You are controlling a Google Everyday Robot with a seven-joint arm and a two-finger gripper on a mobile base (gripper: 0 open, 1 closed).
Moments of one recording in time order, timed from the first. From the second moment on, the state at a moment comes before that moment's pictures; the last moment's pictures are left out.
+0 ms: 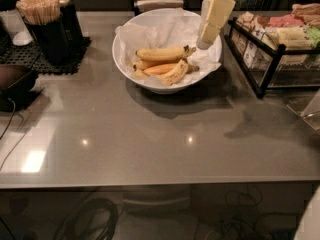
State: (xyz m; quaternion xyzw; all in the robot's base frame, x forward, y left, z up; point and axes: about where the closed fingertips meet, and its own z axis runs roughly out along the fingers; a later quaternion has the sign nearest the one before) arm 0.605 -0.074 1.031 -0.72 0.64 0.04 0.27
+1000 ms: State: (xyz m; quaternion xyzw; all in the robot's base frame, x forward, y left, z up) arm 0.642 -0.064 1.004 -0.70 0.65 0.08 0.30
